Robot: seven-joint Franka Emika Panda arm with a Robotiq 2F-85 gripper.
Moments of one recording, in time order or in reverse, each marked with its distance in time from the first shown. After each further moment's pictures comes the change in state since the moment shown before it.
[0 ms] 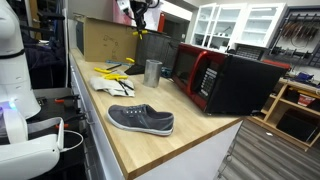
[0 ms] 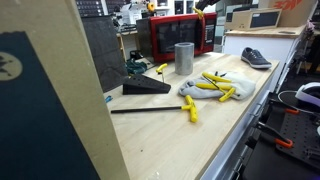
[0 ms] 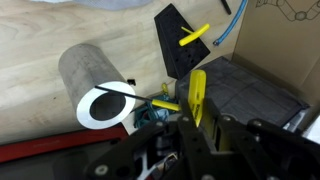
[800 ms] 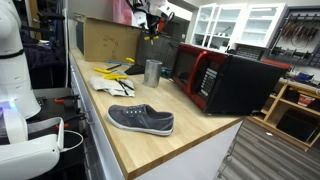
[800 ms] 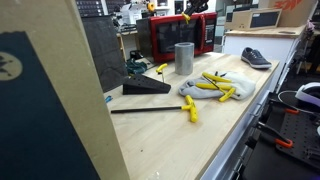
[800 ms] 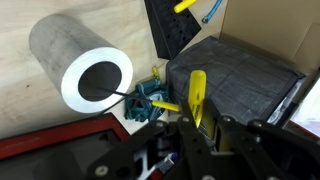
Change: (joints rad) arm -0.063 0.259 -0.020 0.188 0.257 -0.075 -0.199
